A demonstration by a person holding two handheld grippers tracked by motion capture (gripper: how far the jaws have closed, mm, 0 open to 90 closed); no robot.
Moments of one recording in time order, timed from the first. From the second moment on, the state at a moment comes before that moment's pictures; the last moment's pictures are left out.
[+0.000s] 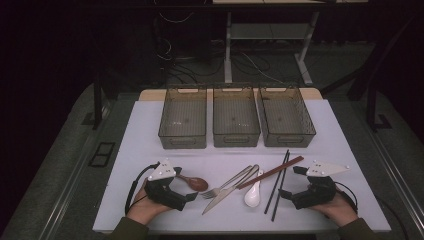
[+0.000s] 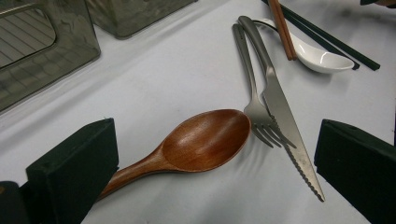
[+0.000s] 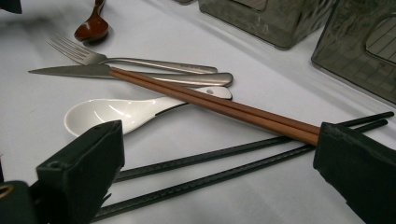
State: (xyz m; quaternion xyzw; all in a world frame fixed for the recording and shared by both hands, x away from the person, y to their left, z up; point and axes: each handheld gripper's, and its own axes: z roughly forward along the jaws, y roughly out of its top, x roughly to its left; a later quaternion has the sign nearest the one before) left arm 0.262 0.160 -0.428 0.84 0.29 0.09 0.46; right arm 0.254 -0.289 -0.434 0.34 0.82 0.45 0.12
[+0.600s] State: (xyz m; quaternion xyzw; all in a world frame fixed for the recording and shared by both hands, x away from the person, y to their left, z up) left arm 0.261 0.159 -0.429 0.83 0.29 0.08 0.46; right arm 0.263 -0.295 -0.425 0.35 0.82 0.44 0.12
